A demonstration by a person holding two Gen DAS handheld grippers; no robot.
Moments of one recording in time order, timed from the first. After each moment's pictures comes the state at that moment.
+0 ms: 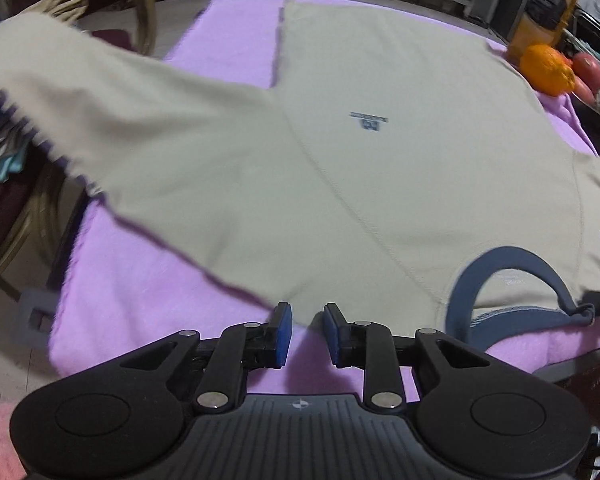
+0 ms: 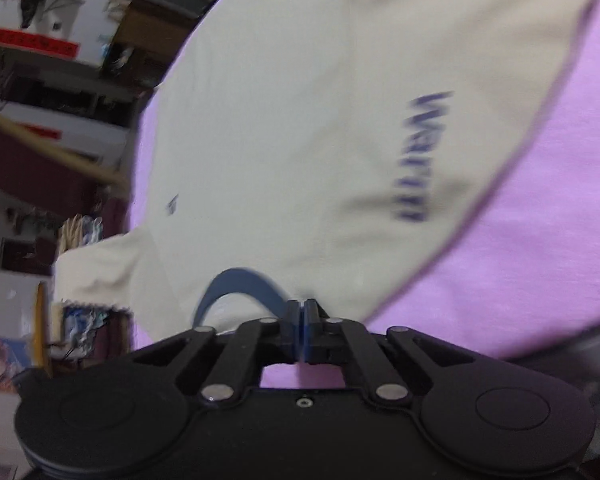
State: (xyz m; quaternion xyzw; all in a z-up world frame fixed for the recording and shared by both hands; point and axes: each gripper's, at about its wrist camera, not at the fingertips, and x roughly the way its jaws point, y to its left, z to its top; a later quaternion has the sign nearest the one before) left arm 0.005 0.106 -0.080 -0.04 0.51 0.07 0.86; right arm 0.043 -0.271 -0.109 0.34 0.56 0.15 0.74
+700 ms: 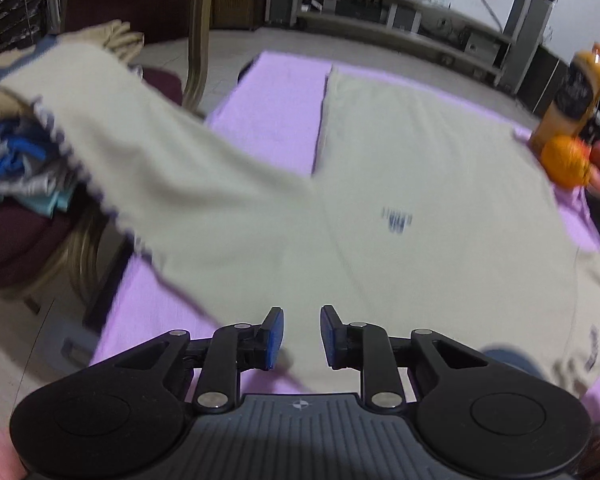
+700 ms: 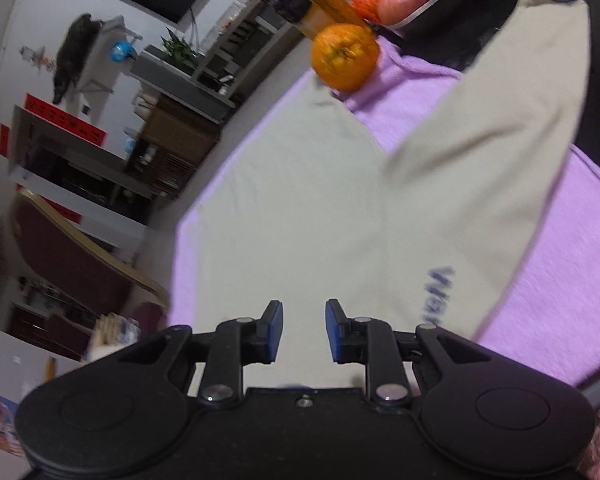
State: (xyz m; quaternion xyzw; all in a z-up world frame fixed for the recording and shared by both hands) left arm 0.020 0.133 -0.012 -0.11 0.42 0.09 0.90; right arm 0.063 -0.293 -0.025 0.39 0.41 0.14 0.81
